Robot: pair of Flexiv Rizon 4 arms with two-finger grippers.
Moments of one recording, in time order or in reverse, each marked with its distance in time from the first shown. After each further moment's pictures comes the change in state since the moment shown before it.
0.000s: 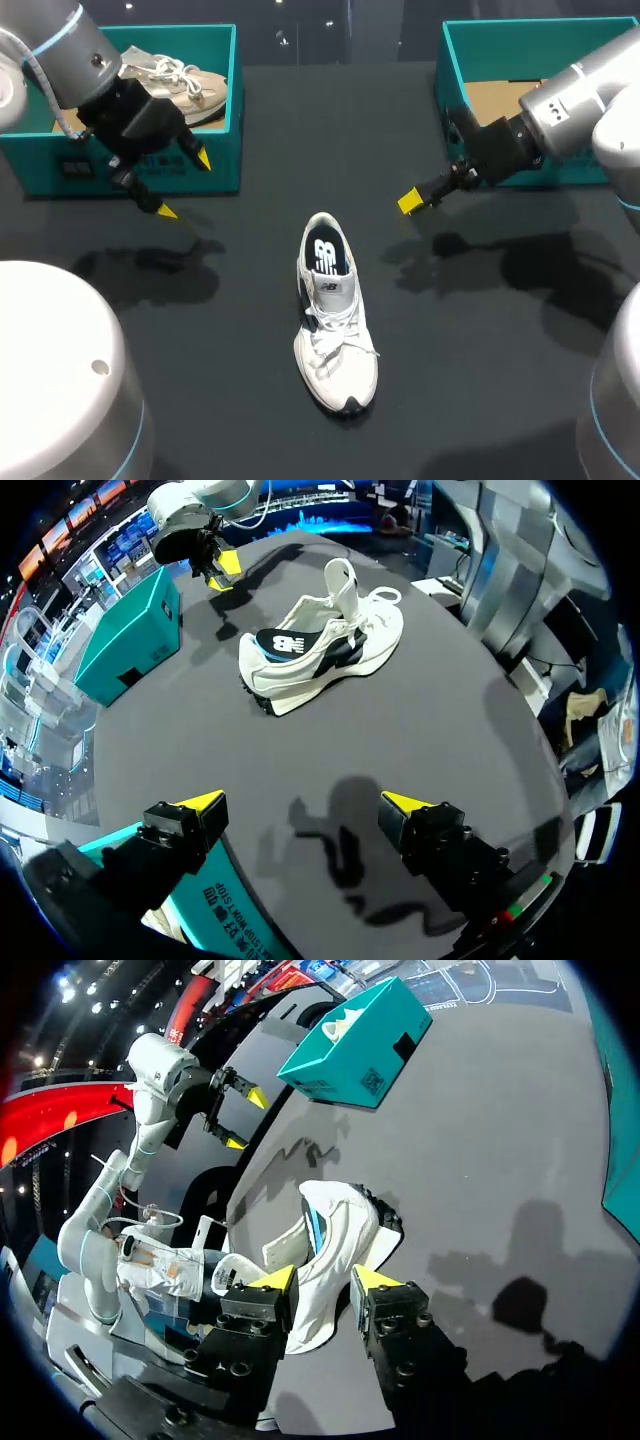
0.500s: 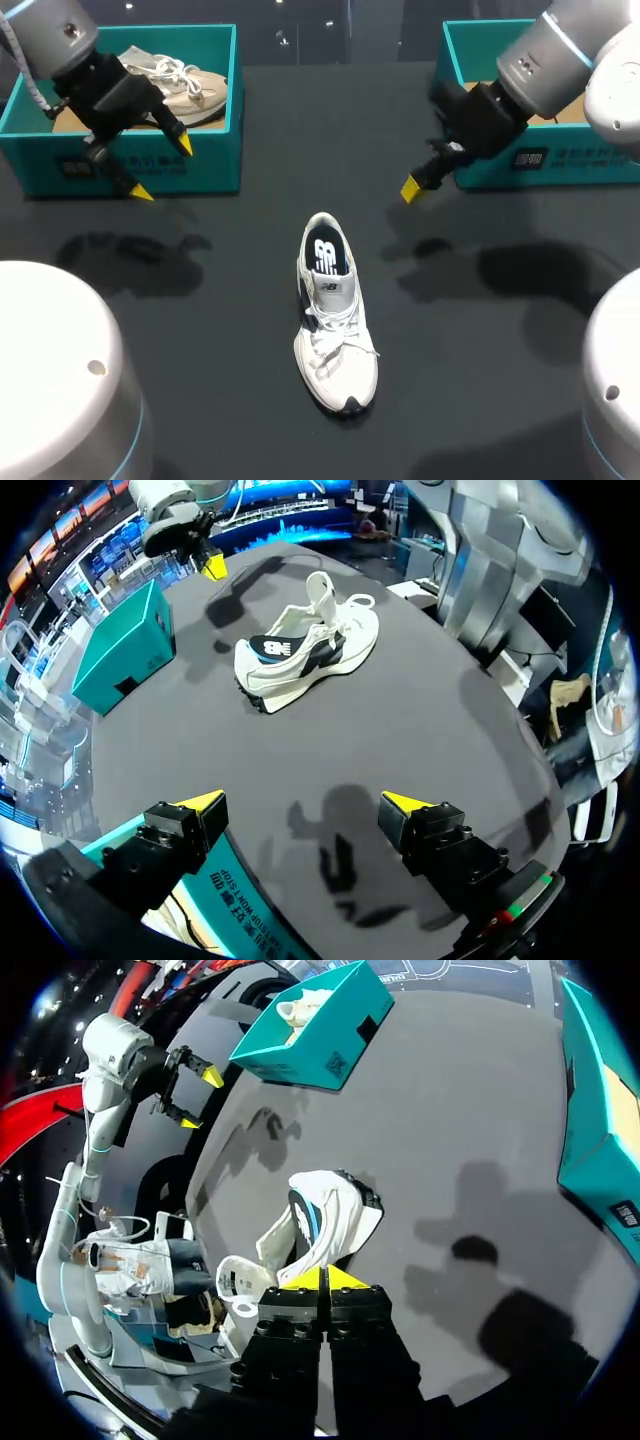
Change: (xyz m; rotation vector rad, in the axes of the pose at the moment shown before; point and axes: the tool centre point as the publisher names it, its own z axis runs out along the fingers) left arm -0.001 0.013 -0.027 0.035 0.052 0.038; right arm 0.027 0.008 -0.014 0.126 -0.262 0.099
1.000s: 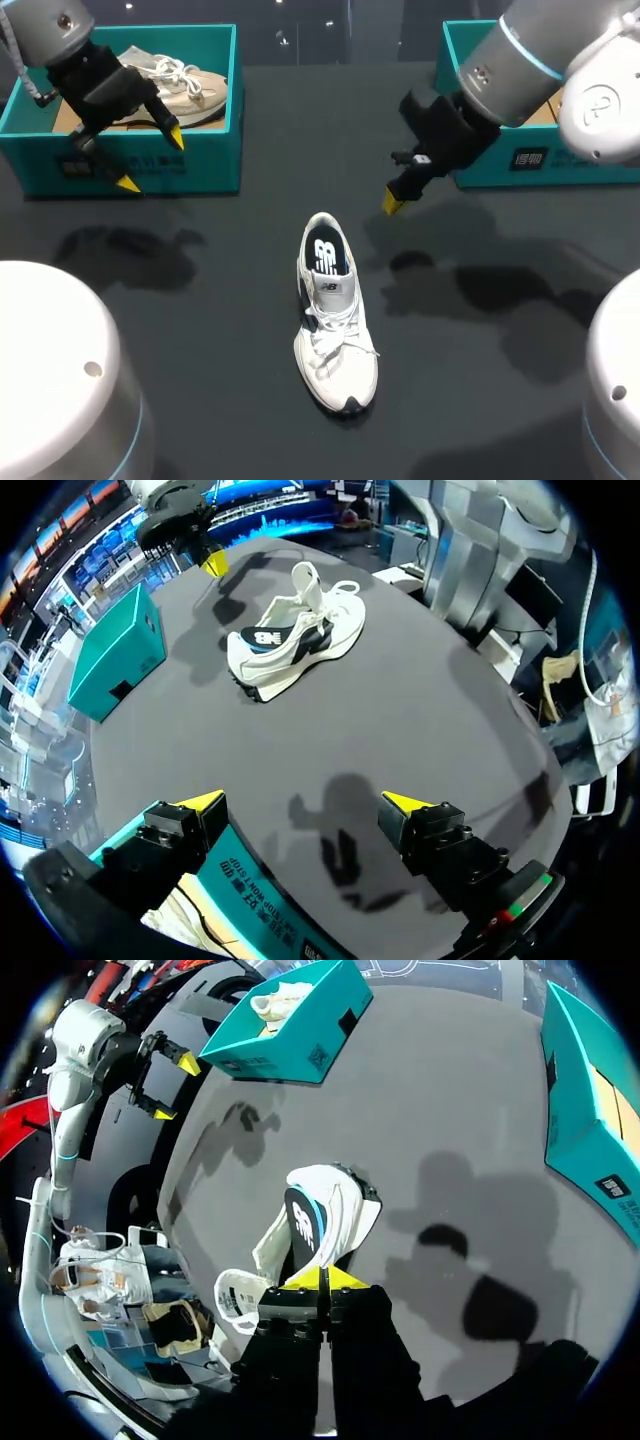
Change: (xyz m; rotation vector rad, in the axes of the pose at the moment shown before) left arm -0.004 0.019 -0.014 -0.037 0.033 0.090; right arm 0.026 -0.003 0.025 0.003 -0.150 0.095
